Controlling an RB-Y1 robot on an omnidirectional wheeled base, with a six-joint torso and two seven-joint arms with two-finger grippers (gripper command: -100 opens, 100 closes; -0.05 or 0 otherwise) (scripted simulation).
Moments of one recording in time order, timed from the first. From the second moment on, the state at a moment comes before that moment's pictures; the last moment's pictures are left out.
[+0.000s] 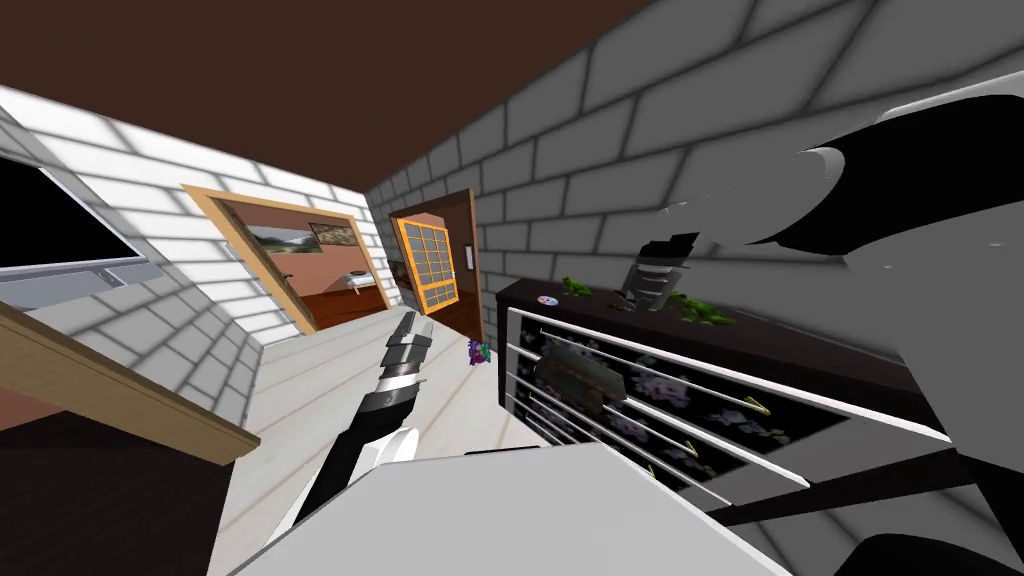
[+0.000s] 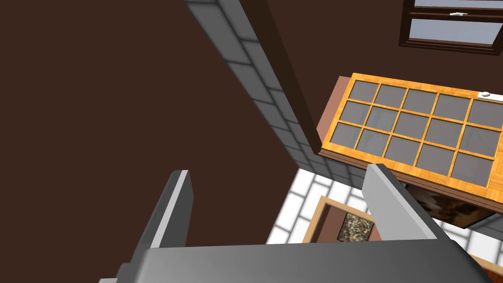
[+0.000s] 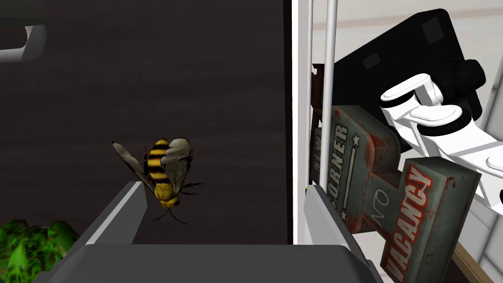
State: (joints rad) left arm 0.54 0.01 -0.07 -2.31 0.05 -0.37 -0.06; right arm 0.71 -2.90 0.35 -0.96 -0.05 -1.38 0.00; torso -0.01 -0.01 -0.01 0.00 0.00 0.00
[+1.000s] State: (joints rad) left arm 0.54 0.01 -0.07 -2.31 0.05 -0.37 -0.06; right arm 0.69 -2.97 0.43 -1.09 -0.10 -1.32 -0.02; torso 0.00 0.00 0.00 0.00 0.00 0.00
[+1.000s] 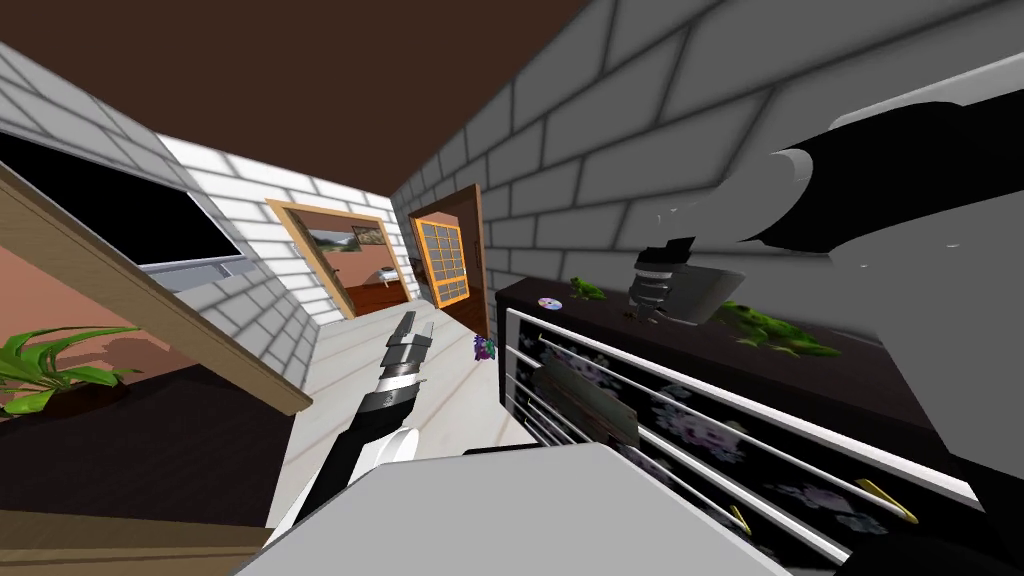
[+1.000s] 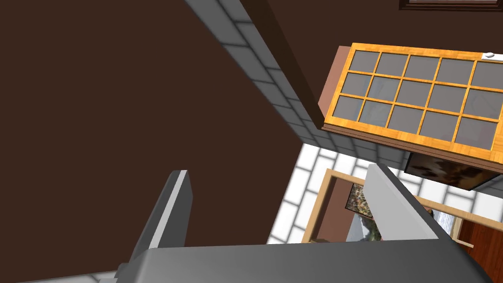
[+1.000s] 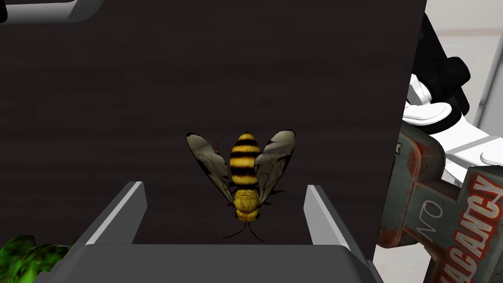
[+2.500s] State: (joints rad) left arm 0.54 0.01 -0.07 -2.31 0.05 -0.37 -0.06; right arm 0.57 -3.03 0.60 -1.38 -0.17 -1.18 -0.05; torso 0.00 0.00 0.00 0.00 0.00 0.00
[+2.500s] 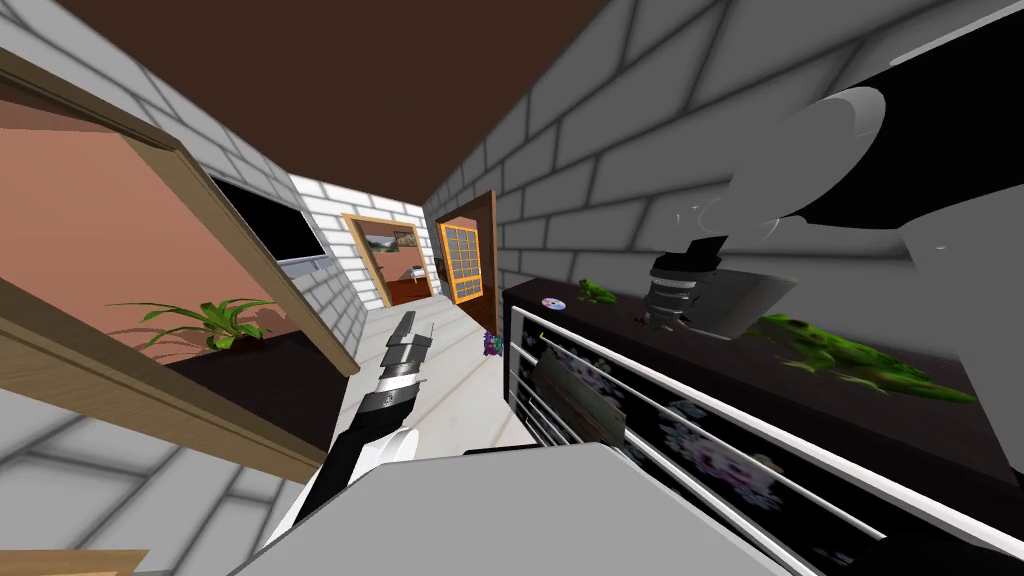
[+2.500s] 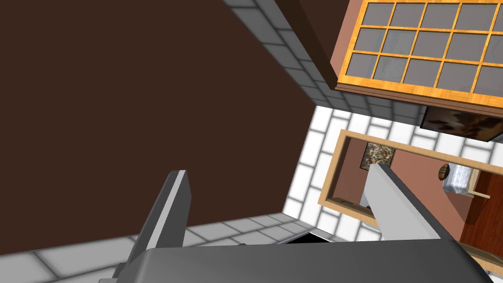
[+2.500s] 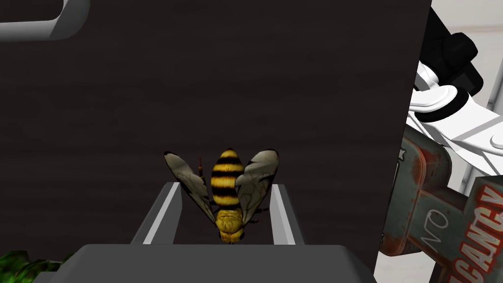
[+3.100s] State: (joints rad) left arm 0.54 0.01 -0.07 -2.31 0.05 -0.37 -0.06; right arm 0.63 -3.00 0.52 -1.25 -0.13 -1.25 -0.04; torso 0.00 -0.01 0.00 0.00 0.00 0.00
